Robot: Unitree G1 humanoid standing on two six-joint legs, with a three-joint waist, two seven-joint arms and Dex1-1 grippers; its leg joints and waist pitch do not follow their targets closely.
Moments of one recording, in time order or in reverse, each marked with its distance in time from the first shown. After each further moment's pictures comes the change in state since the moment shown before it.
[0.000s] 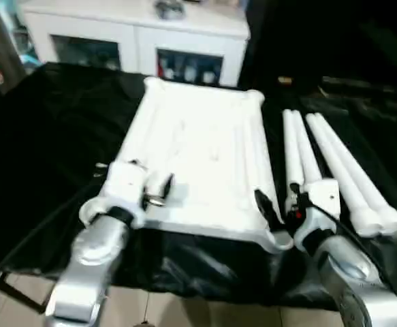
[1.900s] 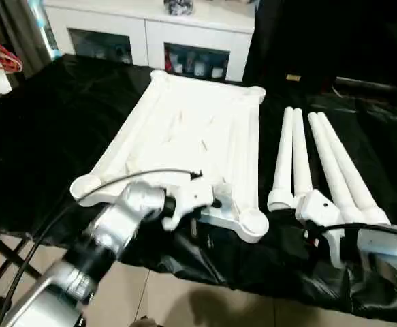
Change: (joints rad) left arm -0.567 0.172 -0.360 0.736 -0.007 -0.199 -0.915; right arm -0.084 -0.576 0.116 0.015 0.115 0.075 0.688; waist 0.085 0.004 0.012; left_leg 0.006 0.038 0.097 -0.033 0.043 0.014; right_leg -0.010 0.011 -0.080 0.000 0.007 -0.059
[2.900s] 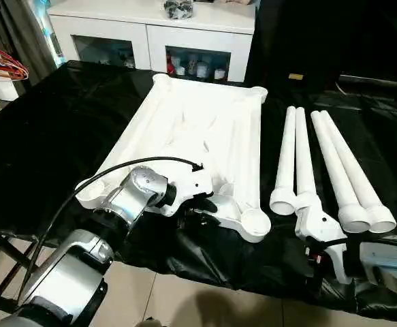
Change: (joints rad) left arm -0.160 -0.069 0.010 0.357 0.078 -0.128 -0.084; right arm 0.039 -0.042 0.034 -0.039 -0.013 0.013 0.011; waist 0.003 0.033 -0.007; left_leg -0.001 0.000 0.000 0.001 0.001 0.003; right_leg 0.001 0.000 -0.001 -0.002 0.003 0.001
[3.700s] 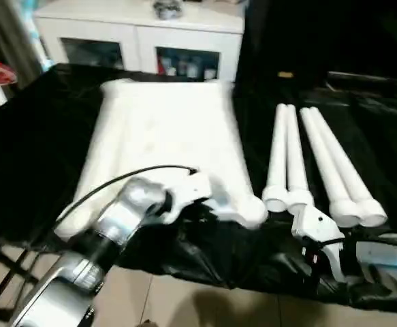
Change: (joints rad) left arm 0.260 0.068 0.092 -0.465 0.020 0.273 0.180; right arm -0.021 0.005 0.023 0.002 -0.016 0.000 -0.005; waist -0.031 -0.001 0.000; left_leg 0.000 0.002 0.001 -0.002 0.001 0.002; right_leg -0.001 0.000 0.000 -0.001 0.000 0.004
